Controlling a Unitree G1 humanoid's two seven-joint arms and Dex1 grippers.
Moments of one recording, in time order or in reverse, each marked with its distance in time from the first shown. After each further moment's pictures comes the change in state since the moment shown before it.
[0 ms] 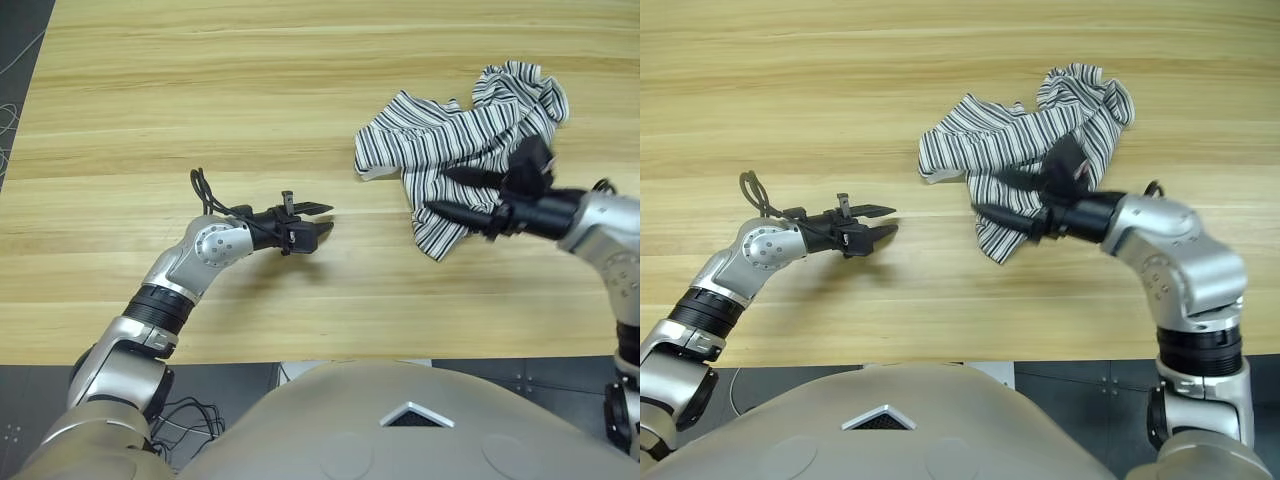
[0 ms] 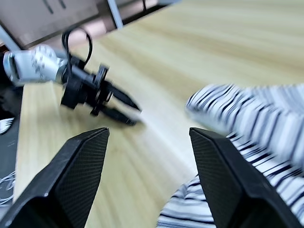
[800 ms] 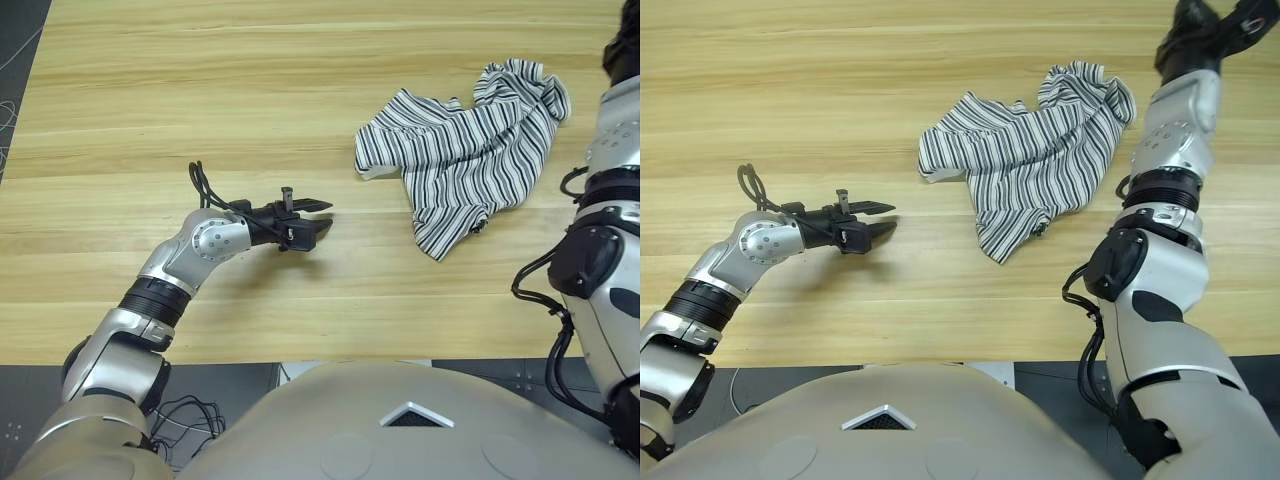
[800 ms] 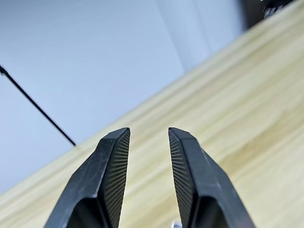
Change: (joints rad) left arm -0.046 0.014 -0.027 0.044 0.006 -0.044 0.007; right arm -0.824 0.326 -0.603 1.271 -0.126 -0.724 -0.698
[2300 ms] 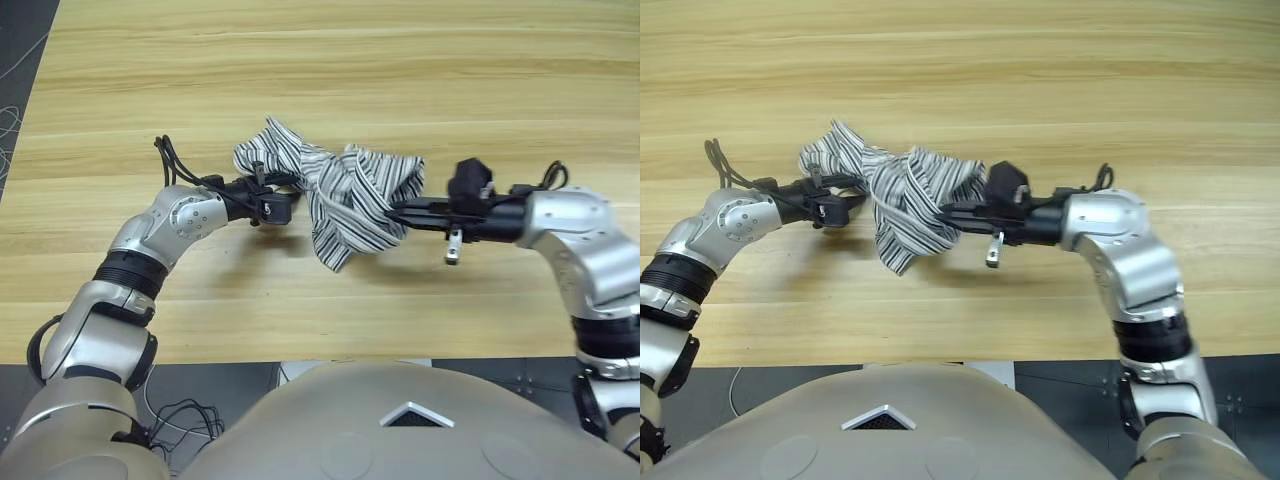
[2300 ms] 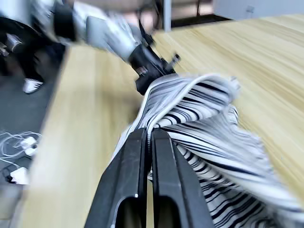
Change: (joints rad) left arm -0.150 0.063 -0.037 0.247 0.100 -0.046 0.120; right arm 0.712 -0.275 0.552 -1.327 0.092 0.675 0.949
